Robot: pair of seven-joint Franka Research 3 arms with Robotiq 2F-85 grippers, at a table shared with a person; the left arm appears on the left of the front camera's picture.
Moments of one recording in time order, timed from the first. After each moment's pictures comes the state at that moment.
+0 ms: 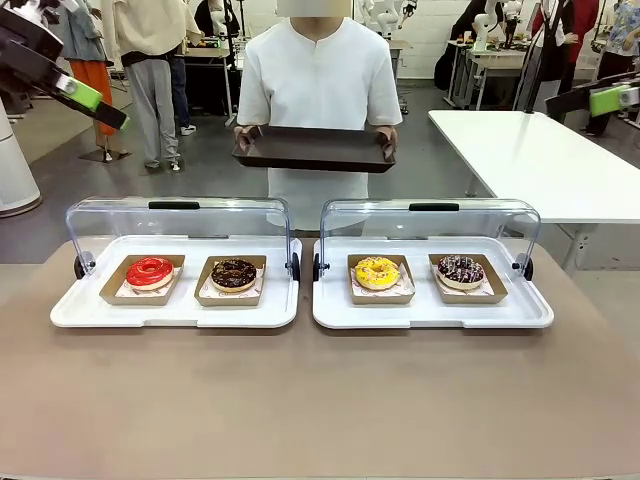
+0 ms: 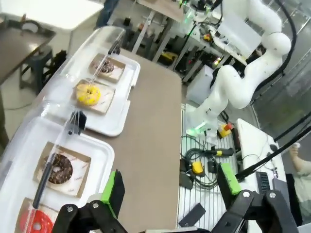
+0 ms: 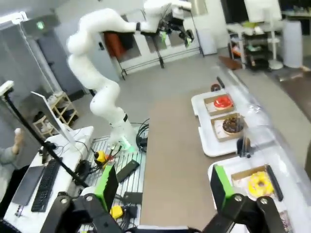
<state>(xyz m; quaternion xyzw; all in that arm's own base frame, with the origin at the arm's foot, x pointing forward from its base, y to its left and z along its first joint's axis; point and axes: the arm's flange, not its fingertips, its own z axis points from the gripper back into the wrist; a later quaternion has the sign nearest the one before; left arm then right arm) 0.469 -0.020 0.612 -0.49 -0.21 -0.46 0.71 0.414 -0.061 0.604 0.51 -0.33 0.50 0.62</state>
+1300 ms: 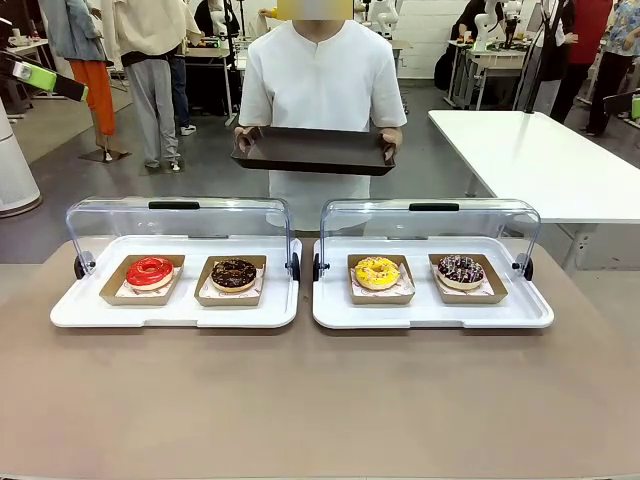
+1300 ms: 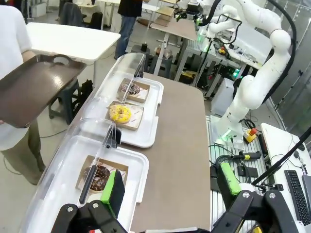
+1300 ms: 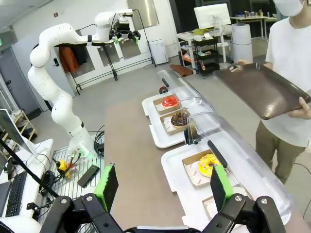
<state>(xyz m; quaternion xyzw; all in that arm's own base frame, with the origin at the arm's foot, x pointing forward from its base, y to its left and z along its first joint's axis) 0.470 0.043 0.627 -0.45 -0.31 -0.48 0.69 0.420 -0.145 0.594 0.44 -0.42 0.43 0.67</state>
